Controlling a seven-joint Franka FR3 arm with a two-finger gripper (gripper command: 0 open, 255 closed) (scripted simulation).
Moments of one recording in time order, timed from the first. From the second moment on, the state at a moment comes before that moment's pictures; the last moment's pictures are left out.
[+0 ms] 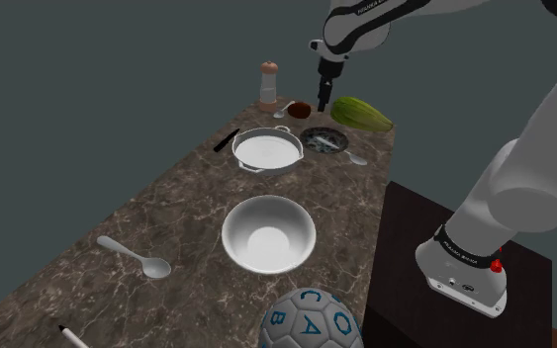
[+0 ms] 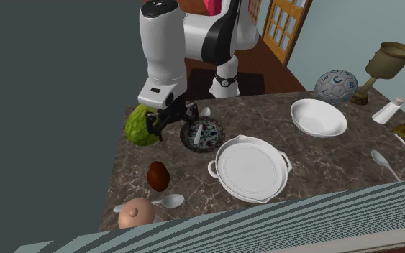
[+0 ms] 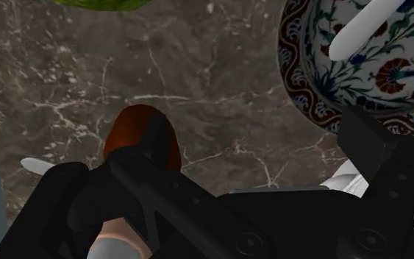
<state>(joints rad) 0.03 0.04 -0.27 -2.11 0.03 2.23 -0.85</state>
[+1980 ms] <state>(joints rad) -0.04 0.46 -0.22 -1.74 0.18 2.32 -1.11</state>
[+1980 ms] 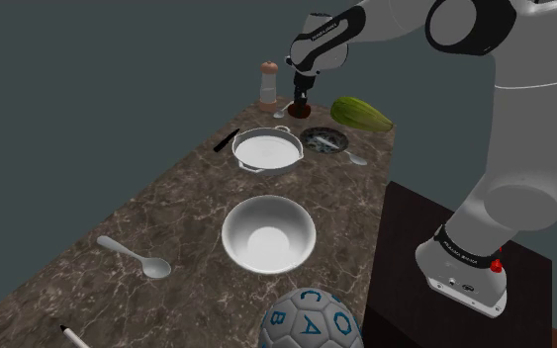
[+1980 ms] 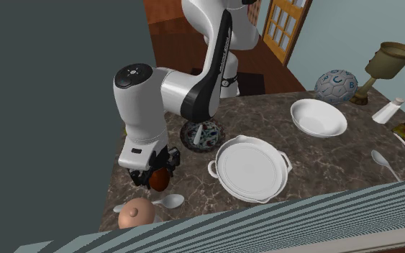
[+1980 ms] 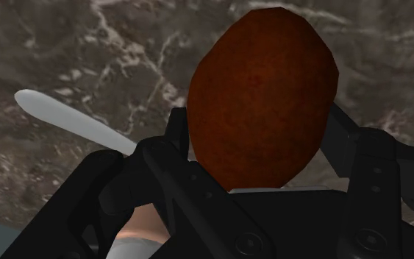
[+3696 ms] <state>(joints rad) -0.03 0.36 -0.24 -1.61 0.14 2.08 -1.08</state>
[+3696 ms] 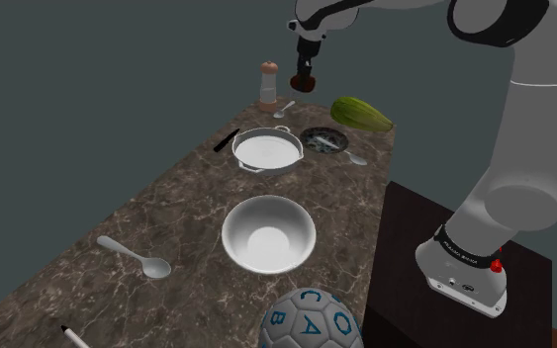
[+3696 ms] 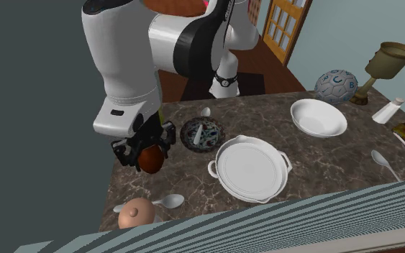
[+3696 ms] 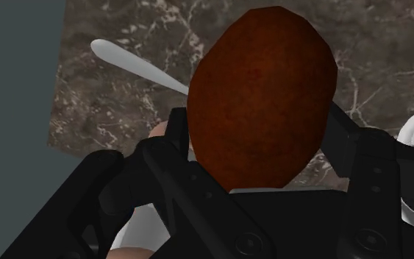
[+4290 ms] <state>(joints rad) 0.04 0.24 -0.23 -1.70 0.10 2.08 -0.99</state>
